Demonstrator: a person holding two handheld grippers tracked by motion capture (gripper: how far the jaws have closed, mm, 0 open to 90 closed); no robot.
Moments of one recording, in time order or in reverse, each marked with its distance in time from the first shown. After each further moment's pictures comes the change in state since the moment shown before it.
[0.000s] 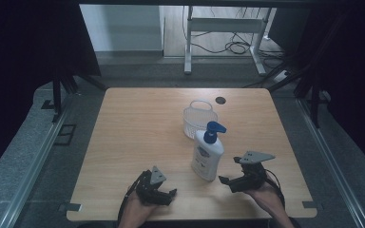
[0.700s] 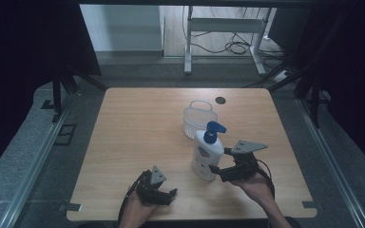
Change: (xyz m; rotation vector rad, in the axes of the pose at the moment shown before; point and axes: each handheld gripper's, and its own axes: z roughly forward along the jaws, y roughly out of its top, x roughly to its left) left arm -0.001 0.000 0.000 0.000 0.006 -0.004; right arm 0.011 0.043 0.009 -0.055 0.024 -0.014
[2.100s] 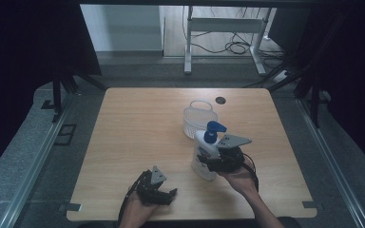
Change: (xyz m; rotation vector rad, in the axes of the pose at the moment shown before) left arm 0.000 0.000 0.000 0.000 0.004 -0.004; right arm 0.011 0.025 0.029 -0.030 -0.032 -0.090
